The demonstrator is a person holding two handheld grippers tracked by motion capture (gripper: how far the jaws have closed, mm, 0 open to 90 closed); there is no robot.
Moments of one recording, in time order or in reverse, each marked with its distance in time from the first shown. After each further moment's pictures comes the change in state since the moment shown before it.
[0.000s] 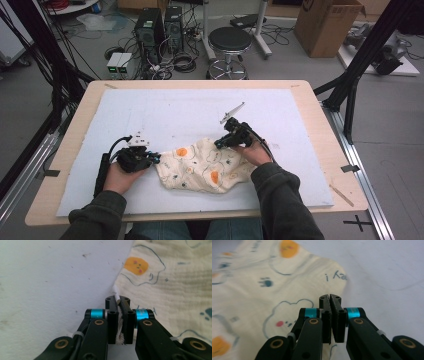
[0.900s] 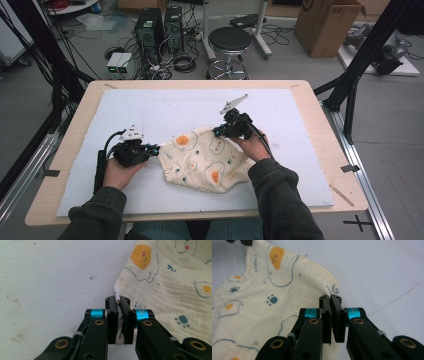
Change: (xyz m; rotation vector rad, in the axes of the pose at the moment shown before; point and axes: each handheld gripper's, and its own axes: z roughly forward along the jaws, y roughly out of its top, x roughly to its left) left arm 0.002 0.012 -0.008 -0.089 -0.028 -0.033; right arm 0.009 0.026 -0.024 -0.118 -0.182 -0.051
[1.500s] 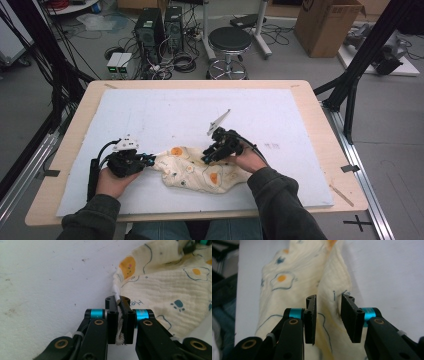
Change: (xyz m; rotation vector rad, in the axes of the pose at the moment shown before) left arm -0.007 -0.023 -0.016 0.020 -0.022 -0.005; right arm 0.033 -0.012 0.026 0.116 0.266 -0.054
